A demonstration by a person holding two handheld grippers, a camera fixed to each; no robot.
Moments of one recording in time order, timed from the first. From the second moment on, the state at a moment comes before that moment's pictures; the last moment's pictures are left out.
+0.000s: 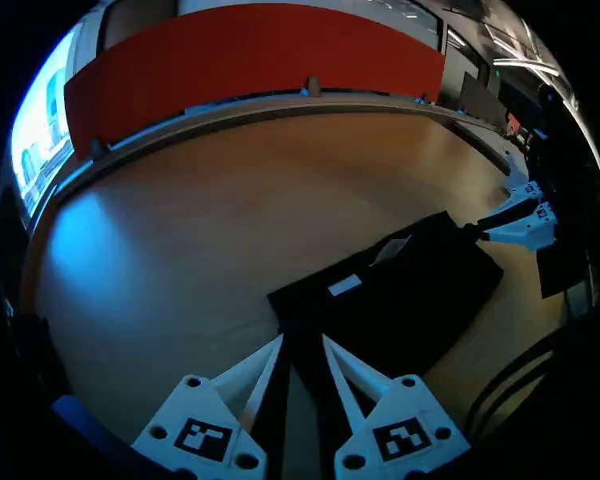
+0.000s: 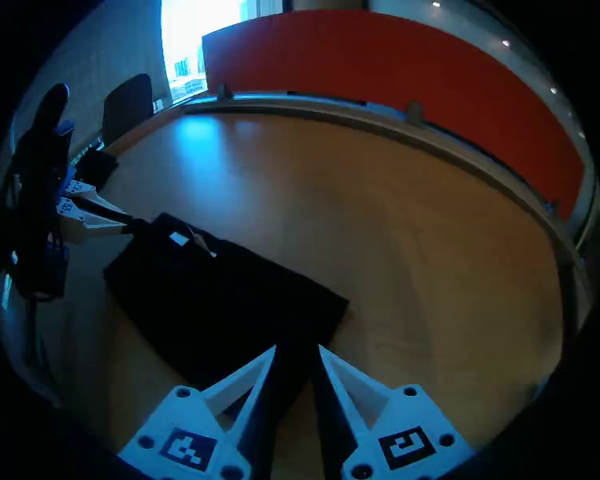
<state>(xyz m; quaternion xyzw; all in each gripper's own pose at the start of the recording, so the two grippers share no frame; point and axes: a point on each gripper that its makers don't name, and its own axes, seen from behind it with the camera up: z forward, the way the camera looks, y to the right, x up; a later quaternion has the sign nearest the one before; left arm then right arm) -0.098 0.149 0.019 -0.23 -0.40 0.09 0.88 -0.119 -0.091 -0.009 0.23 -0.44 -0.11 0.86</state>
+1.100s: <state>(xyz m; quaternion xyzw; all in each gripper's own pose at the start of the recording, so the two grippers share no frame) -0.092 0.131 0.021 -0.21 -0.39 0.10 0.89 -0.112 -0.079 -0.002 0.21 -0.41 -0.14 0.87</state>
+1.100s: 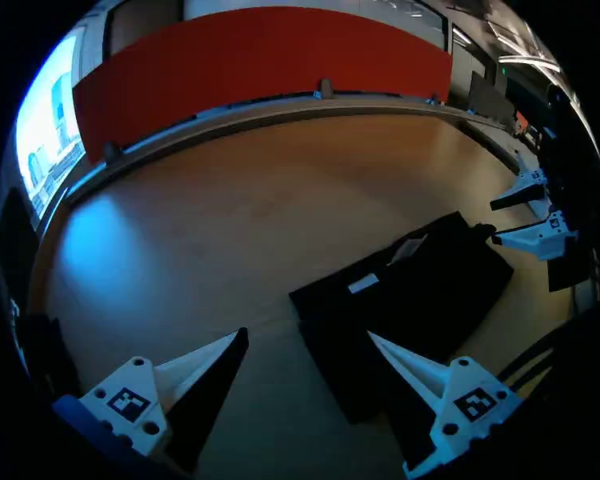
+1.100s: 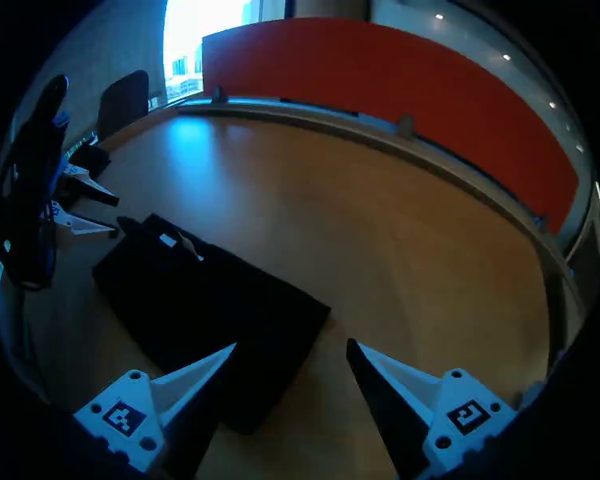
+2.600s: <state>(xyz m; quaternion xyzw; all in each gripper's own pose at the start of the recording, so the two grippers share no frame) -0.078 0.048 -0.040 -0.12 -0.40 0.04 0.91 -0.122 -0.182 -0.001 0.29 -0.40 -0.18 0.85</state>
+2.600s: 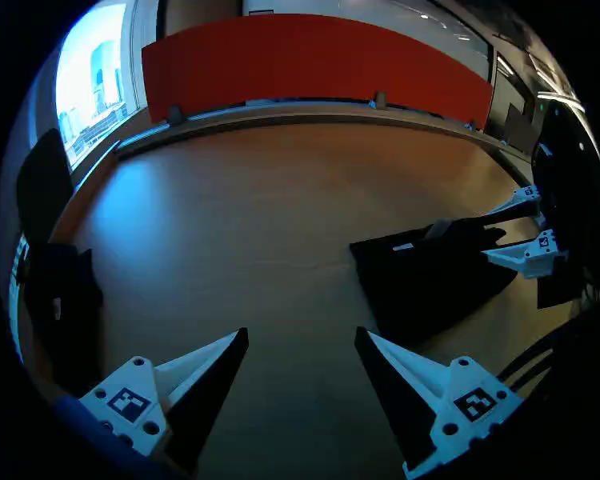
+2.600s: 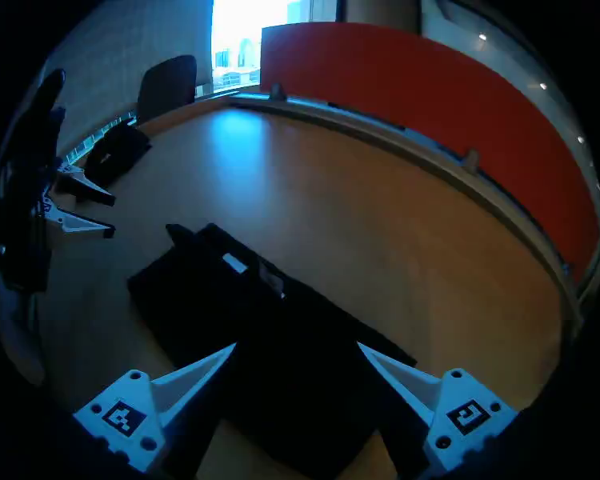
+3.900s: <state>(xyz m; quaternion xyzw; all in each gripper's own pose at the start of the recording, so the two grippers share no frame) -0.078 0.034 -0.043 -0.11 -0.40 0.02 0.91 -0.144 -0.208 0.022 0.30 -0.41 -0.19 0.84</state>
